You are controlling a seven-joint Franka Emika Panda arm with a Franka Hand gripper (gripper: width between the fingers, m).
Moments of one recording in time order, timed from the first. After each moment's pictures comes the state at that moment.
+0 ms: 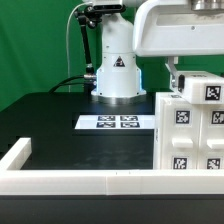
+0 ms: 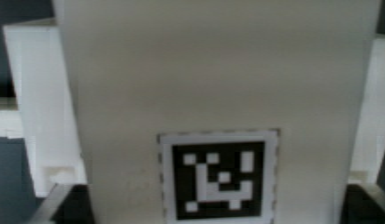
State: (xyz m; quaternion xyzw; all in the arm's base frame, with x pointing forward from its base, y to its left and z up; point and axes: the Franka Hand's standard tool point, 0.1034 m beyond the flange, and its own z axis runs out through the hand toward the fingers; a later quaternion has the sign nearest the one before) arm 0.629 0.085 0.150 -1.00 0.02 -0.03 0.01
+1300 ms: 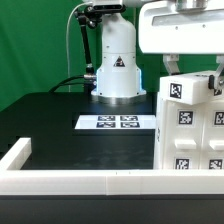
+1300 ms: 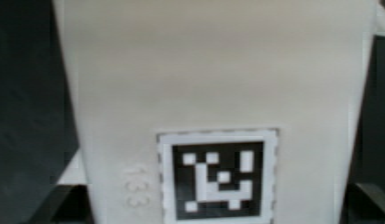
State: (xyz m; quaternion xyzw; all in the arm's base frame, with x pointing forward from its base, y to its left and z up) arm 0.629 0.074 0.151 -0.87 0.49 -0.03 0.02
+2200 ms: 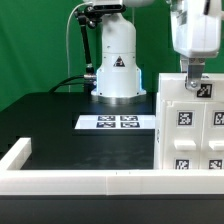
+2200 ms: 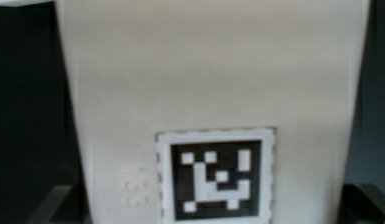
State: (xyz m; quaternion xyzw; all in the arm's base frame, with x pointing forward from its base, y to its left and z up) arm 0.619 0.071 0.151 -0.63 0.78 -0.02 0.02
